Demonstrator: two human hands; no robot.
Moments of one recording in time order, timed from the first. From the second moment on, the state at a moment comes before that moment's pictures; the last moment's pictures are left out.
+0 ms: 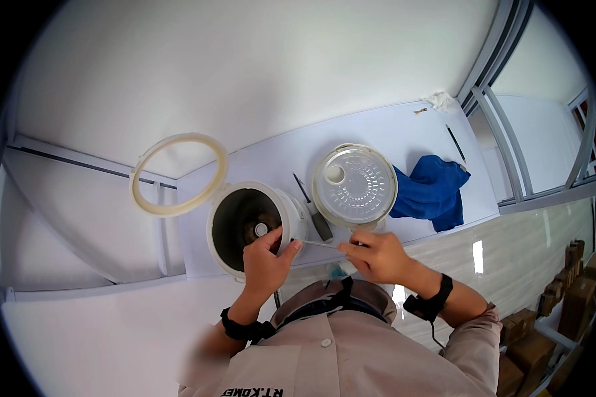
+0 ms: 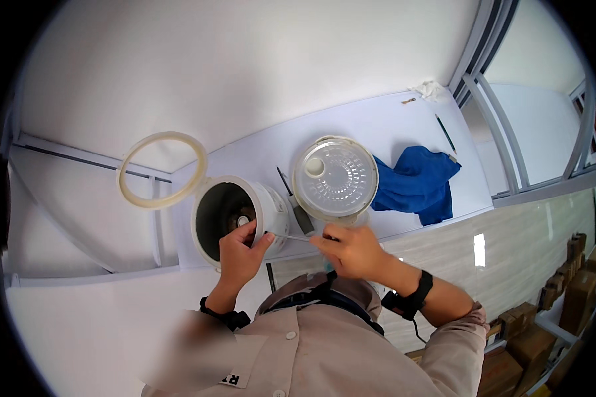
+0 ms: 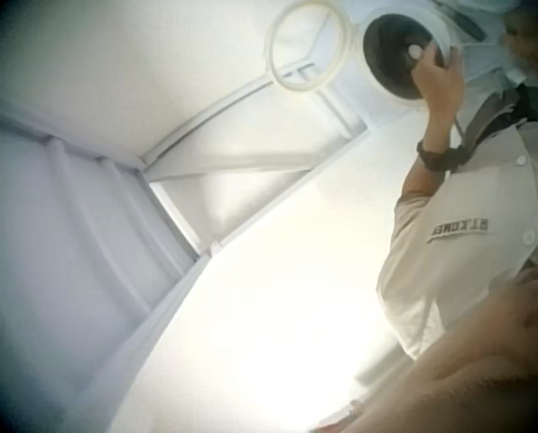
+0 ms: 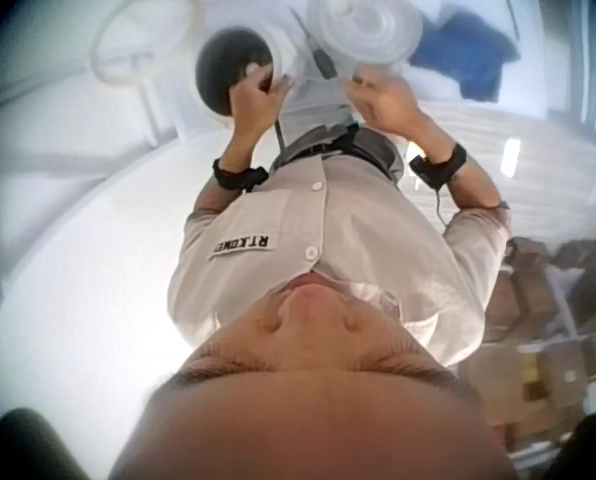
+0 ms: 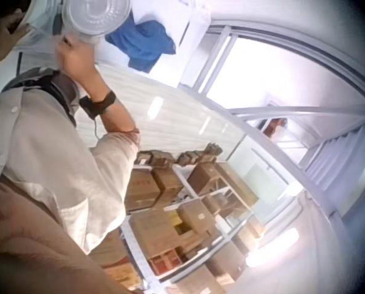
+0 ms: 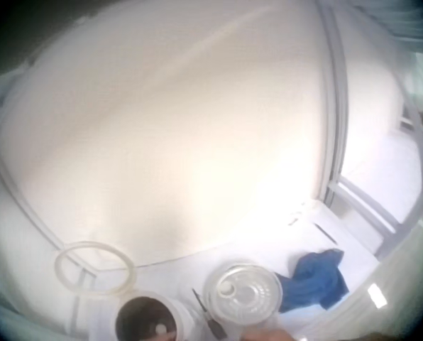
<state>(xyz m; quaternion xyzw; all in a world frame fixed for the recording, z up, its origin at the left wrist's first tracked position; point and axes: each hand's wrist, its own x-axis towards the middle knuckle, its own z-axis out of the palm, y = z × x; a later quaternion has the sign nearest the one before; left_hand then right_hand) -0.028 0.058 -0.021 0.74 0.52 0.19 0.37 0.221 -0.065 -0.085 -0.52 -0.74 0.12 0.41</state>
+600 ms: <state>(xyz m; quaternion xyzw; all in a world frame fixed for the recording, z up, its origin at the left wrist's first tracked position) -0.028 0.059 -0.014 0.76 0.52 0.18 0.36 0.223 -0.062 -0.059 -0.53 -0.75 0.13 0.37</state>
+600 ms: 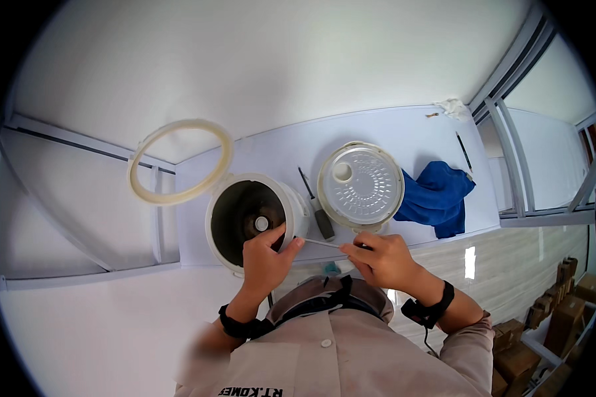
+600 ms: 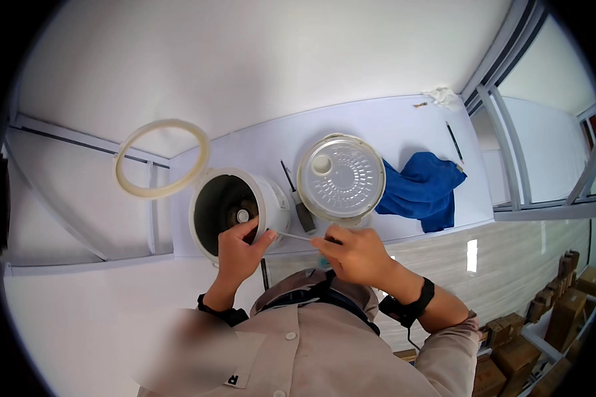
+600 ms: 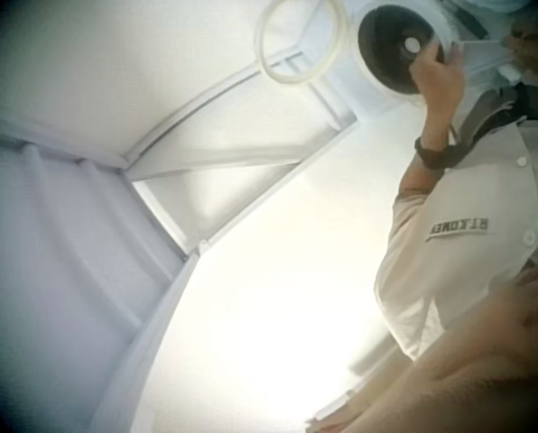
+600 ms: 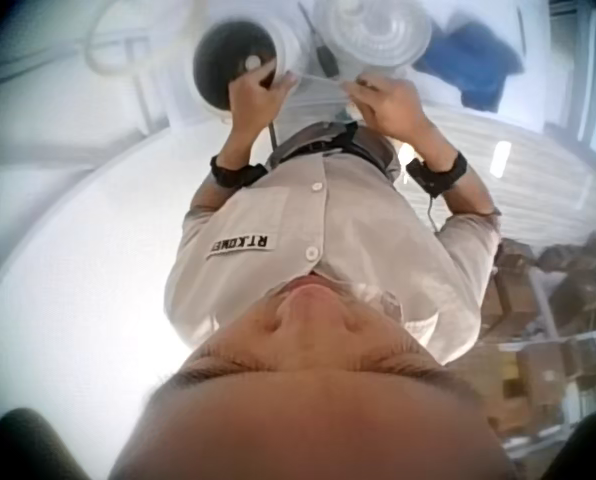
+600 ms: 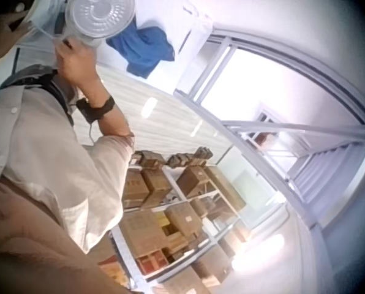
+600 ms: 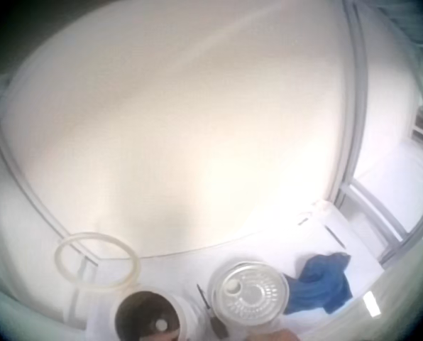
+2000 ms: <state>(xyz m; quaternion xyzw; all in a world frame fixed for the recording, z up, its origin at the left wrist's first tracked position) -0.036 0.058 -0.023 0.74 0.54 0.17 0.36 0.249 -0.031 -0.071 -0.45 -0.81 0.11 0.36</state>
